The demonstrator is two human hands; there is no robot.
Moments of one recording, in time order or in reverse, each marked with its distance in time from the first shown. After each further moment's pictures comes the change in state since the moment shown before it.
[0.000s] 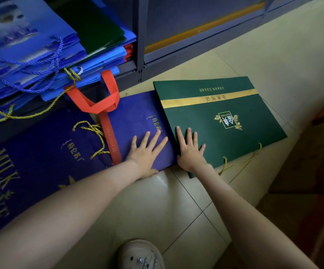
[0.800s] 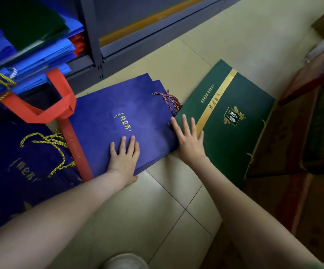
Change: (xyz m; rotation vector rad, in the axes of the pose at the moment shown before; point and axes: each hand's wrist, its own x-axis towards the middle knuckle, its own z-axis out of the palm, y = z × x) left_hand 0.040 0.028 0.028 0.208 -0.026 -0.061; right_hand 0.013 0.077 -0.012 -0.230 0.192 0.072
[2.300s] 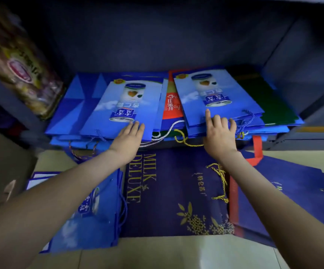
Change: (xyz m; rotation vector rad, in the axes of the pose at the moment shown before) left_hand -0.279 -0.353 0.087 -0.338 0.150 -0.756; right_hand -0.005 -0.425 -0.145 -0.180 0.483 -0.703
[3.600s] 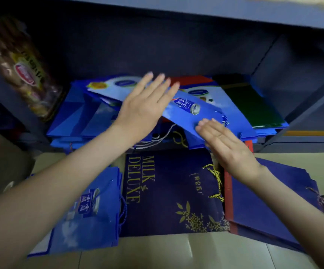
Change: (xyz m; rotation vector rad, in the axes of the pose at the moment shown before) left_hand -0.025 0.009 -0.117 0.027 1.061 0.322; right_hand -0.066 0.014 -0.082 0.336 0.584 -0.732
